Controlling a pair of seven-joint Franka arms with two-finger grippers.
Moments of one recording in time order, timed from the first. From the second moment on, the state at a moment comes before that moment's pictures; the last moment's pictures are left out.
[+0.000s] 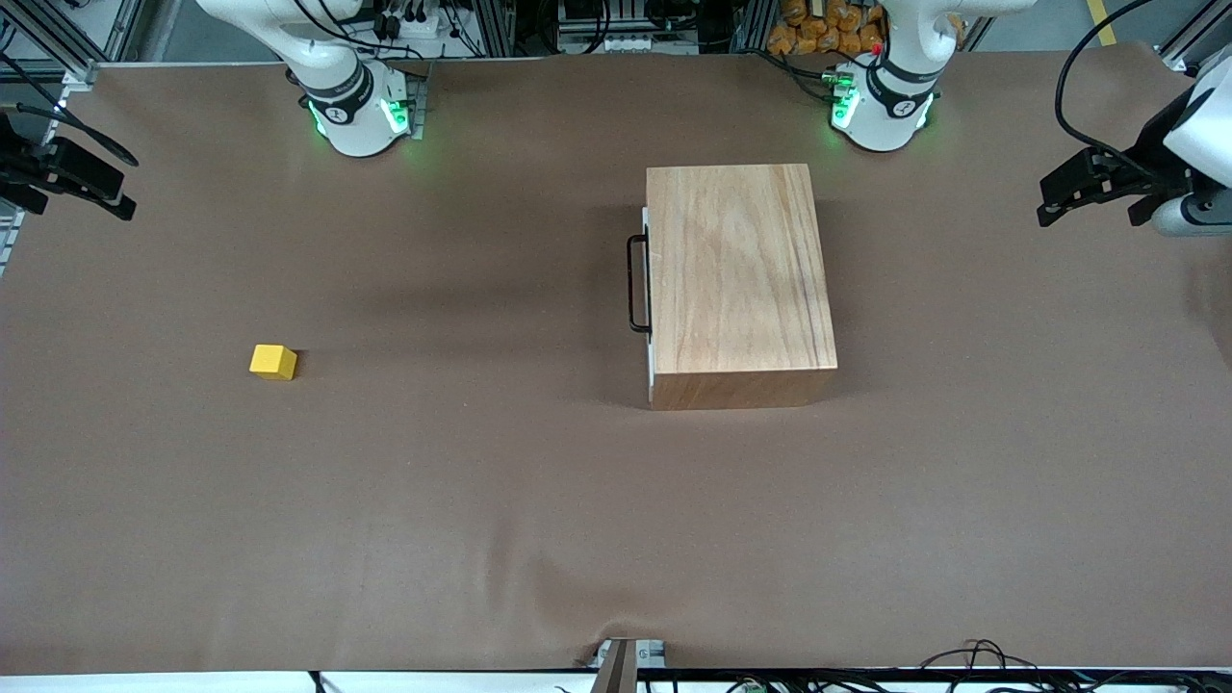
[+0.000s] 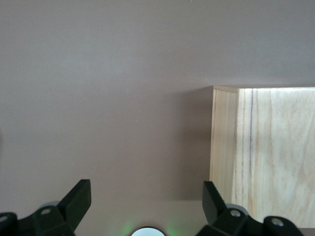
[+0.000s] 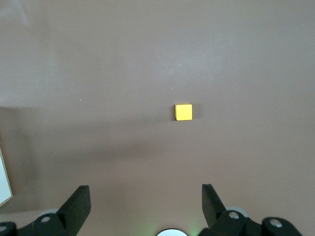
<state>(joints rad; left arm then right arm) -0.12 -0.04 0.02 -1.54 0.00 1.46 -0.09 0.00 -0.04 -0.01 -1.46 0.02 1.39 0.08</state>
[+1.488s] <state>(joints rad) -0.73 0.50 -0.10 -1.22 -0.01 1.65 -0.97 0.00 -0.04 -0.01 -1.46 0.02 1.39 0.07</state>
